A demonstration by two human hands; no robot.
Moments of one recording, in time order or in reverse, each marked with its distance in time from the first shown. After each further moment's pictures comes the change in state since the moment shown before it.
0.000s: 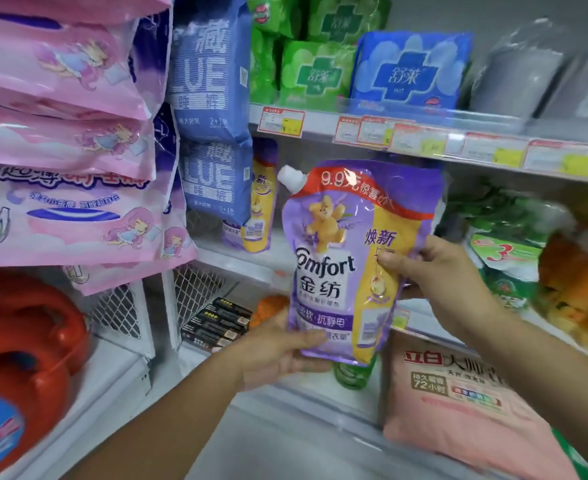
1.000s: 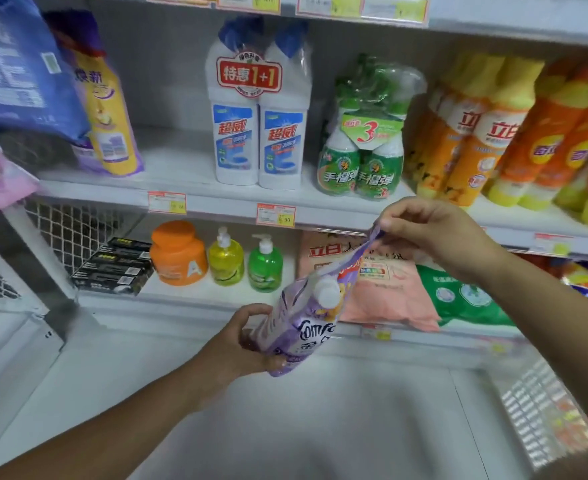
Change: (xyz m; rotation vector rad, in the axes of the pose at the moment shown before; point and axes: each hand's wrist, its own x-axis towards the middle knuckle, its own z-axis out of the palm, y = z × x) left_hand -0.010 -0.136 0.080 0.182 0.074 -0.243; right_hand -0.102 0.056 -0.157 0.002 -0.024 0.214
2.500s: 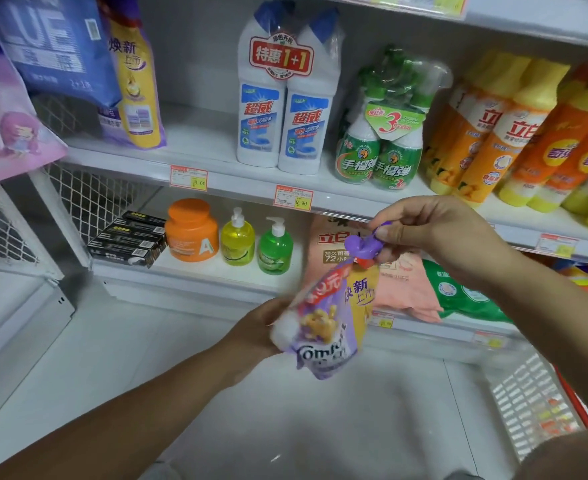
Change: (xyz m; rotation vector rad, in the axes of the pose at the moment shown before) left_hand -0.002 -0.020 0.017 -0.027 -0.091 0.052; right_hand -0.032 -0.034 0.046 -0.146 -0.069 0.042
